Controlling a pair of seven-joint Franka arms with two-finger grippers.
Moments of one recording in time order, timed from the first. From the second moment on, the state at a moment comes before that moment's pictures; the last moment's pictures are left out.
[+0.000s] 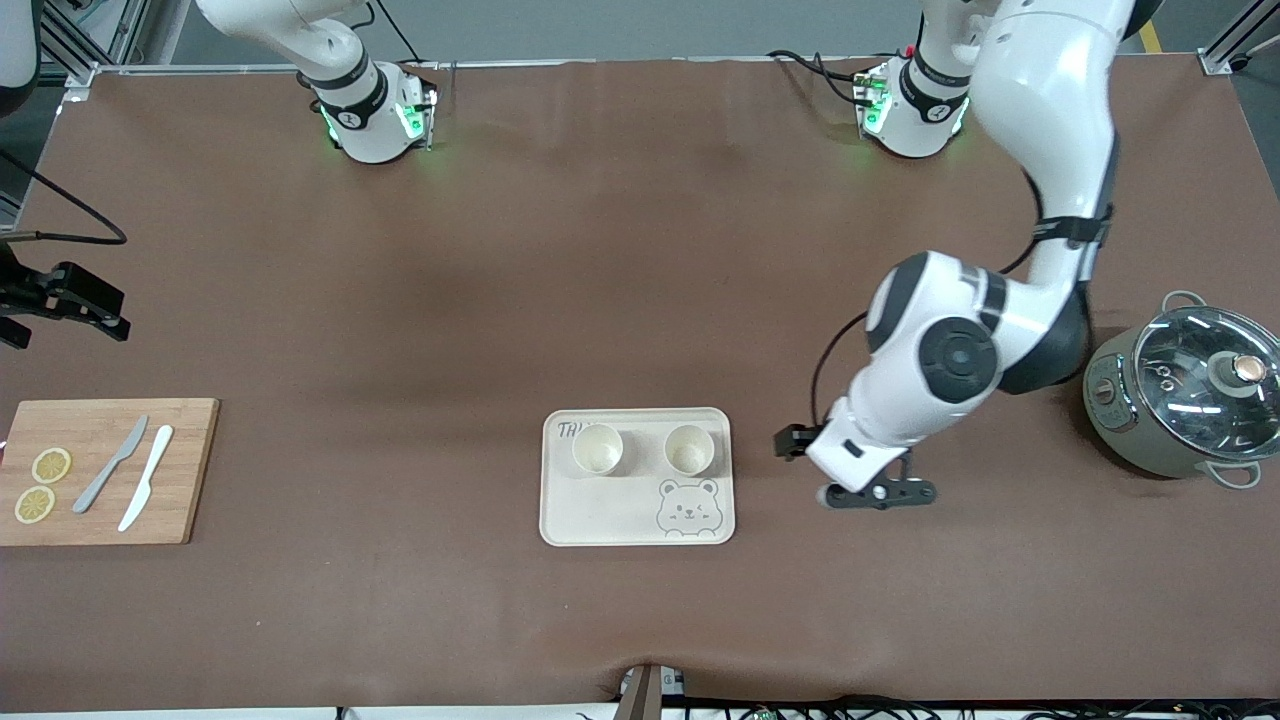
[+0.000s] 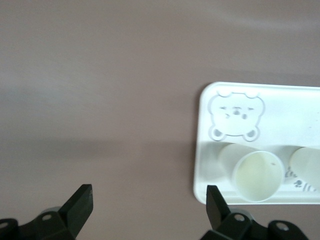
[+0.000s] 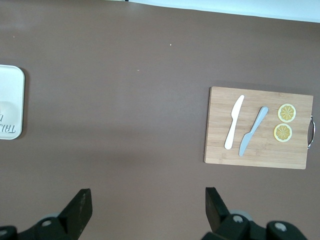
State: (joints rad) left arm -0.34 0.67 -0.11 -1.31 -0.01 2.04 -0.48; right arm 0.38 0.14 -0.46 -1.42 0.03 1.65 -0.17
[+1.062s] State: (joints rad) left arm -0.46 0.83 -0.11 -1.31 -0.01 2.24 -0.63; right arm 0.52 0.21 -0.45 -1.43 0.09 1.71 0.06
